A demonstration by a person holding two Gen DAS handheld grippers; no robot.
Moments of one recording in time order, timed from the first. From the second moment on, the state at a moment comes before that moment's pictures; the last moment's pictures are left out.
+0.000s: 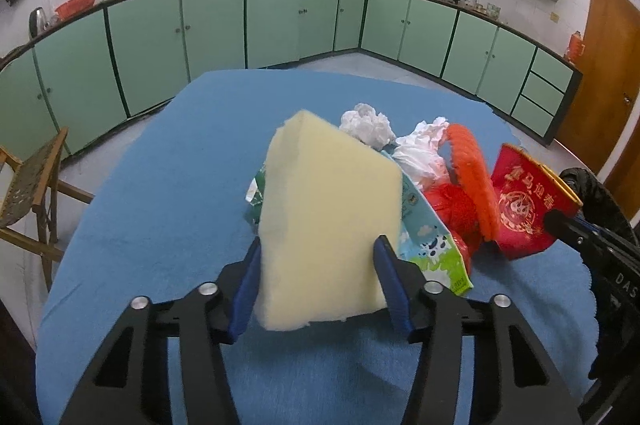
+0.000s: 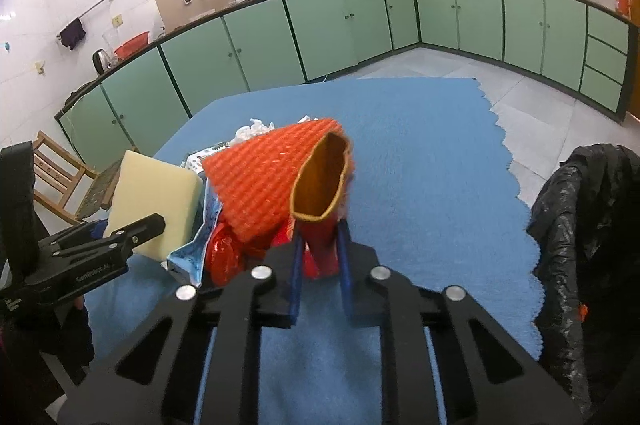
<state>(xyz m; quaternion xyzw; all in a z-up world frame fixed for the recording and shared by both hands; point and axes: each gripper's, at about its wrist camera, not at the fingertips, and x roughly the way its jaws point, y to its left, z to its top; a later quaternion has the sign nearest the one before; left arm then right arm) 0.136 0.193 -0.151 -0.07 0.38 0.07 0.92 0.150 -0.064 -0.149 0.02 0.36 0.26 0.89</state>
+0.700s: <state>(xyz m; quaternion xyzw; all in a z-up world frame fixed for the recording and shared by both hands) 0.111 0.185 -0.098 -0.08 0.32 0.06 0.94 0.122 -0.094 -0.103 0.02 0.32 0.25 0.91</state>
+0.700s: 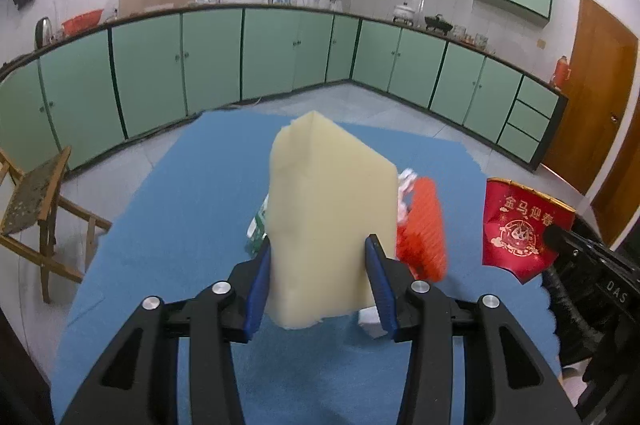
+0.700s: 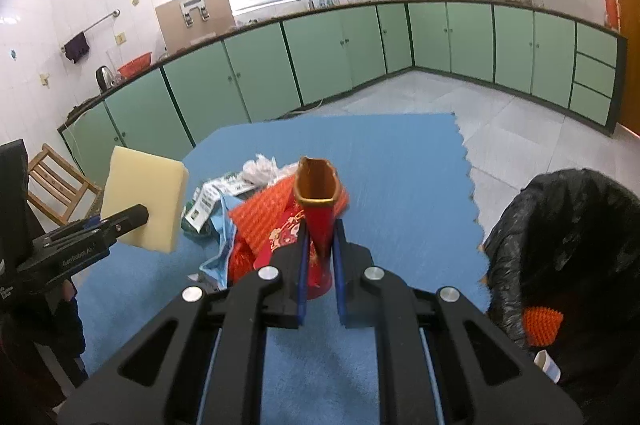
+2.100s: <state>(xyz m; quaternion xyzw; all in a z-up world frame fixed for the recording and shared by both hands) 0.155 -0.043 -0.042 -0.02 0.27 -0.17 0.95 0.082 -0.320 -0.046 0.05 0.25 0.07 0.96</state>
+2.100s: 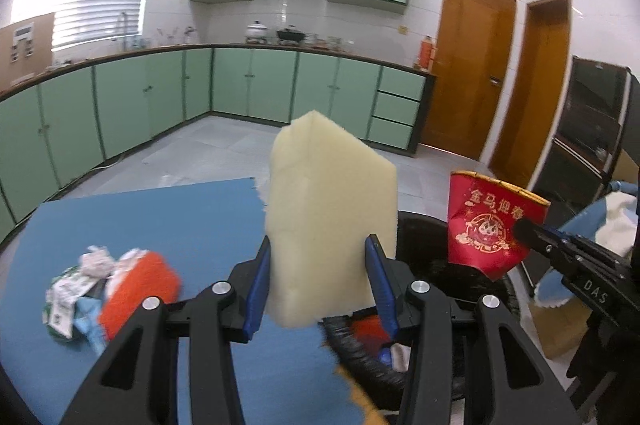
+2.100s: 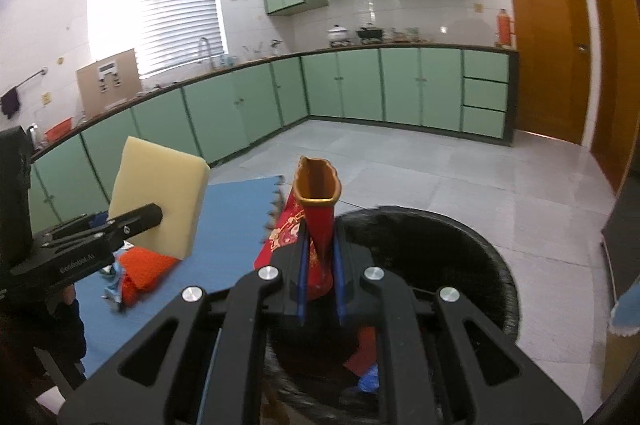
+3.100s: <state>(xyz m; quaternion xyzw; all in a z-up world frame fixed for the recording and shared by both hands) 0.196 -0.145 -0.087 0.00 0.33 -0.25 0.91 0.079 -0.397 -0.139 0.09 0.32 -0.03 0.94</state>
